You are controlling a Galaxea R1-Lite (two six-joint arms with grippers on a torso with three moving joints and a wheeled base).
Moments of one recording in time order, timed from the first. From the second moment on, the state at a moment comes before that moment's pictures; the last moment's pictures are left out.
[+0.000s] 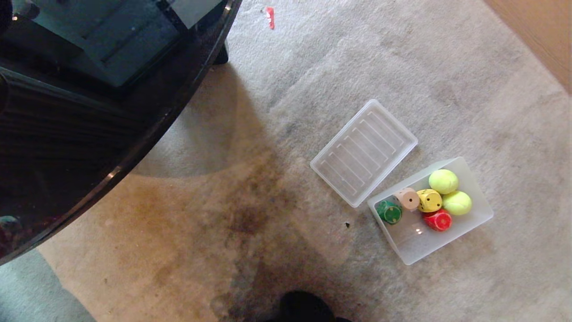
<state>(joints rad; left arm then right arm) 0.00 0.00 0.00 0.01 0.01 -0.01 0.00 0.00 -0.04 0.12 0.01 -0.05</state>
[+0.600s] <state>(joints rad) 0.00 0.00 0.00 0.01 0.01 -0.01 0.00 0.00 -0.04 0.12 0.01 -0.05</state>
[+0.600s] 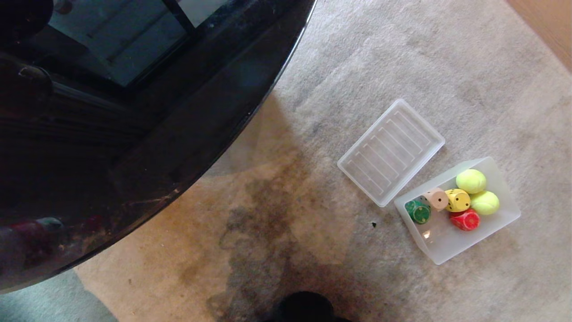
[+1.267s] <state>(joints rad) 0.00 0.00 0.00 0.01 0.01 -0.01 0.00 0.00 -0.04 0.12 0.01 -0.05</state>
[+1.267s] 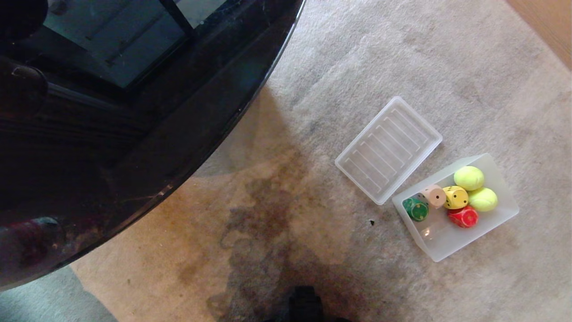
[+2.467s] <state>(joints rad) 0.00 0.00 0.00 0.01 0.01 -0.01 0.00 0.15 -0.38 0.33 0.01 0.04</state>
